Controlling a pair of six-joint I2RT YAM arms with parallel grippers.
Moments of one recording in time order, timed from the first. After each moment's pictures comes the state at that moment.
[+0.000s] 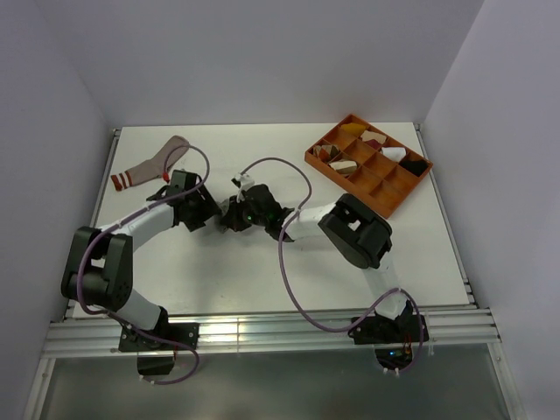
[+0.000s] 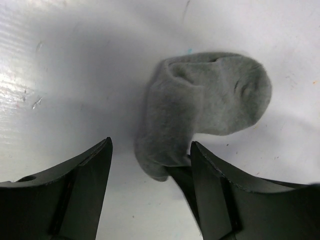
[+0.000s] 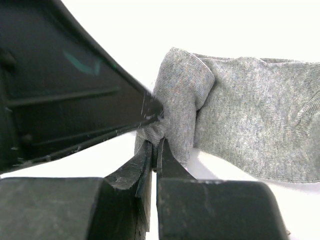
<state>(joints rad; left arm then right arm) -0.27 1.55 0.91 -0.32 -0.01 -0.81 0.86 2.11 1.19 0.50 -0.15 0.49</state>
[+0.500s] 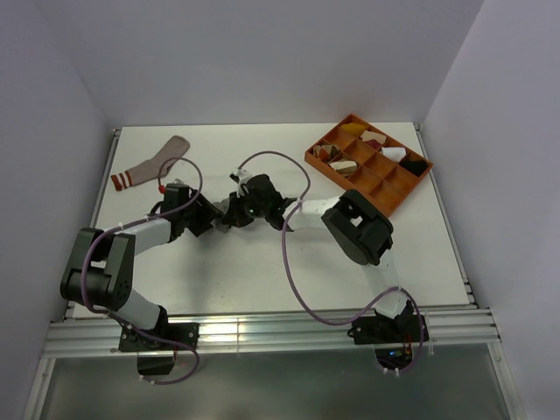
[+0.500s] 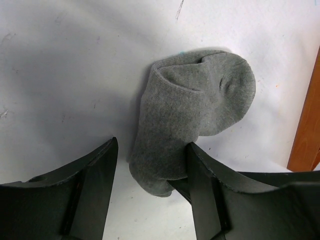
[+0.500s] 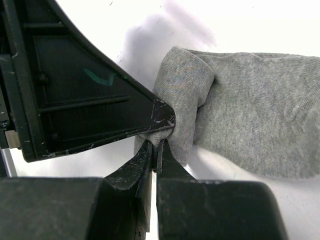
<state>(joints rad) -0.20 1.55 0.68 0.05 0.15 -0.93 0.81 2.12 1.28 0.33 -0.33 0.43</state>
